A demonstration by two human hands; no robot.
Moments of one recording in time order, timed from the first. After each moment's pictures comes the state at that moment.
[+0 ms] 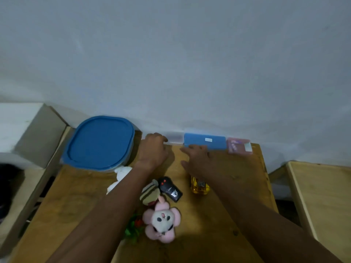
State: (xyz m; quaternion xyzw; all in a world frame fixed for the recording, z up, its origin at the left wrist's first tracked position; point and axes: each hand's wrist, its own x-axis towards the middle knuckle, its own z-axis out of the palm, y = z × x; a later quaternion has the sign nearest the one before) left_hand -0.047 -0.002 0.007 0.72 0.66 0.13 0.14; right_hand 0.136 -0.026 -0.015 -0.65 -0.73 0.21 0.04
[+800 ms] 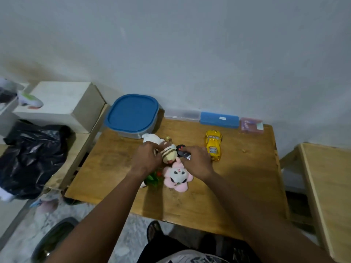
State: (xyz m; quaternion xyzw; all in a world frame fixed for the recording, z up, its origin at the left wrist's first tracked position) left_hand -0.098 -0.187 0.023 0.63 0.74 0.17 0.17; right_hand 0.094 -0.168 0.005 -0.62 -0.72 0.29 0.14
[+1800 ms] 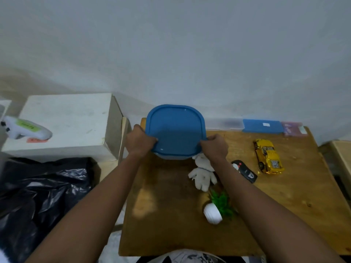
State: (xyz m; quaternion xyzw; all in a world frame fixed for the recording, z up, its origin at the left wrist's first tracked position) left_hand -0.368 -0.007 -0.002 0.53 0.77 0.20 0.29; right_hand -0.139 -0.043 0.010 -0.83 -0.35 0.31 0.29
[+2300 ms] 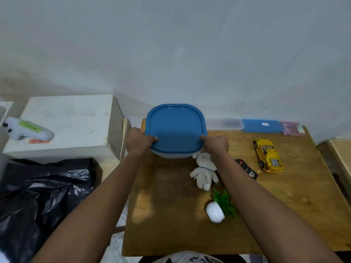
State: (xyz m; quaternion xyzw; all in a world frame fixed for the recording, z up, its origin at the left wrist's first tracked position) left_hand -0.372 -0.008 0.003 0.43 0.78 0.28 0.37; right_hand -0.147 -0.036 0.028 -0.82 -0.20 0.40 0.37
